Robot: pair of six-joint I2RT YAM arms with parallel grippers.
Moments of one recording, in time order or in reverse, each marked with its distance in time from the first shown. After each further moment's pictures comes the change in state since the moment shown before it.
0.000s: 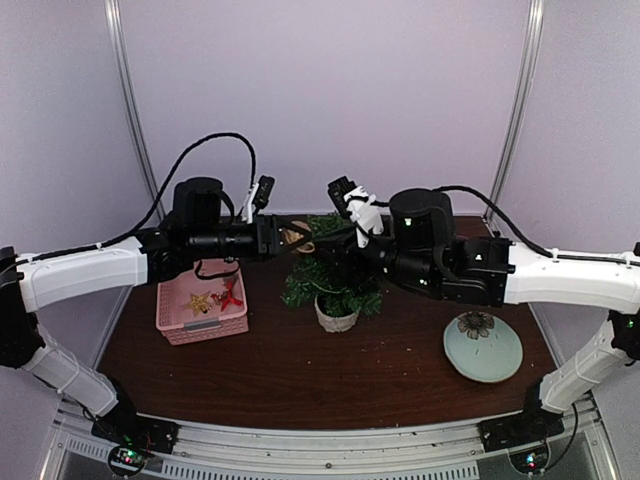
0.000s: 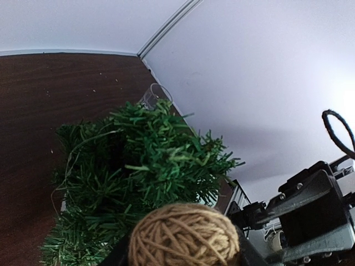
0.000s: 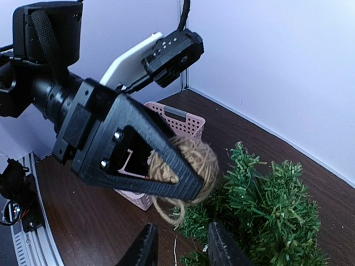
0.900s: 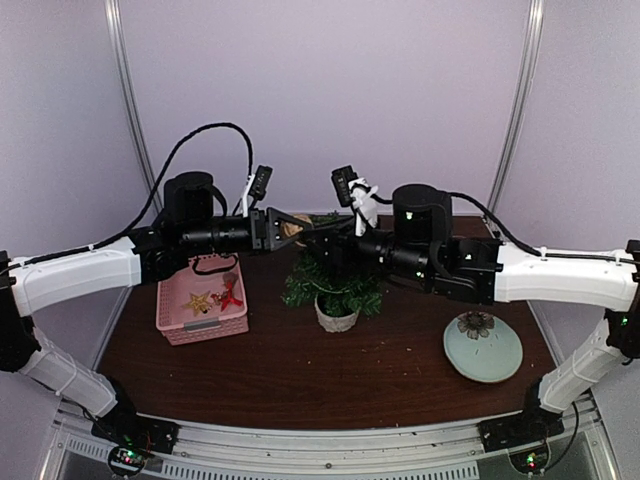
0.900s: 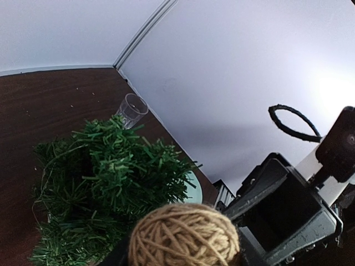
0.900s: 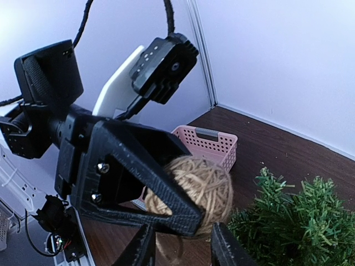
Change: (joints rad) left arm -0.008 -0.035 -0.001 0.061 0.060 0.010; right arm -0.036 0.031 -0.023 0.161 -0.160 0.155
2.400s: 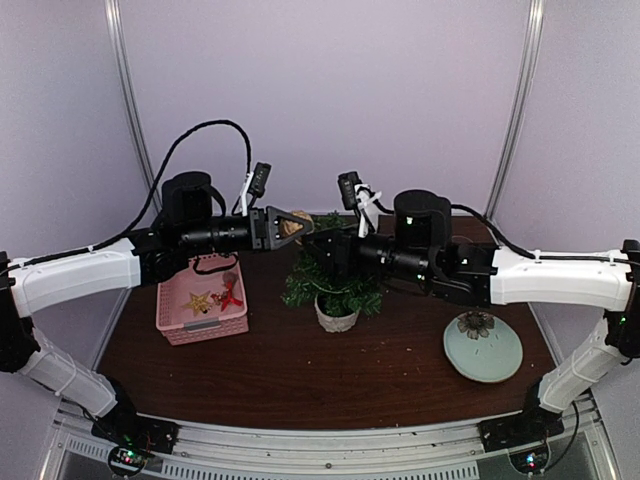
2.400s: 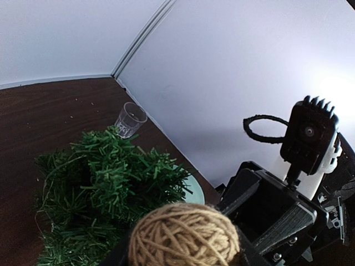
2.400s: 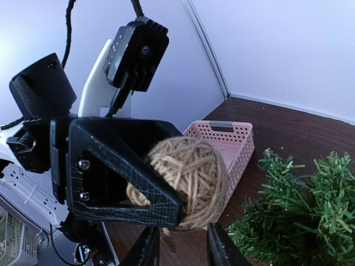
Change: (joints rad) left arm -0.006 -0.006 -0.009 0.037 -0.015 0.030; right arm -0.038 0.009 -0.048 0.076 -0.086 0.179
